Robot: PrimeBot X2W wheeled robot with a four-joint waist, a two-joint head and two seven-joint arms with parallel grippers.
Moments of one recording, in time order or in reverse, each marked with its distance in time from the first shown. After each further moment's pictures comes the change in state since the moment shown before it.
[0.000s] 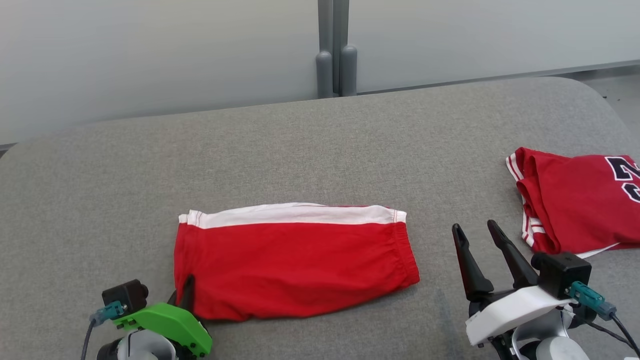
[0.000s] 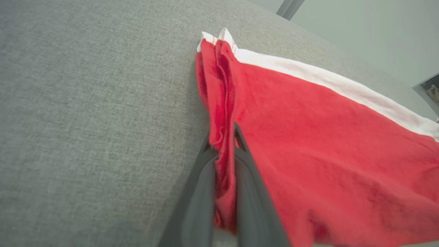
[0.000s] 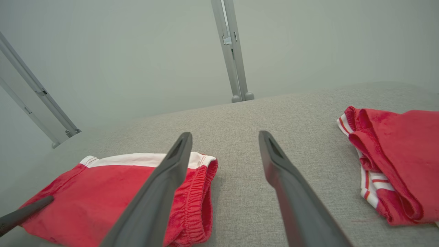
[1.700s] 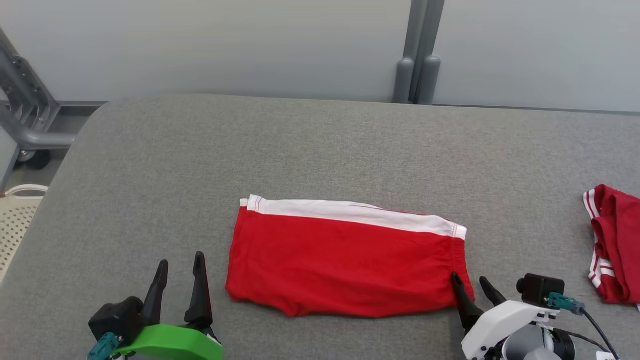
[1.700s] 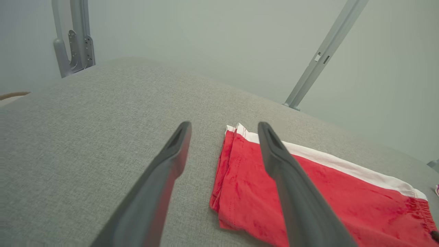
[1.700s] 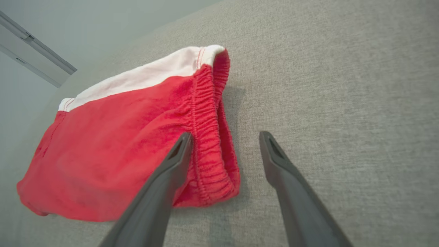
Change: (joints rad) left arm 0.318 0.006 0.179 -0.670 0.289 0.224 -0.033; right arm -0.107 0.001 -0.008 0.458 0.167 0.000 0.031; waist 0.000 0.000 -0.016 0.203
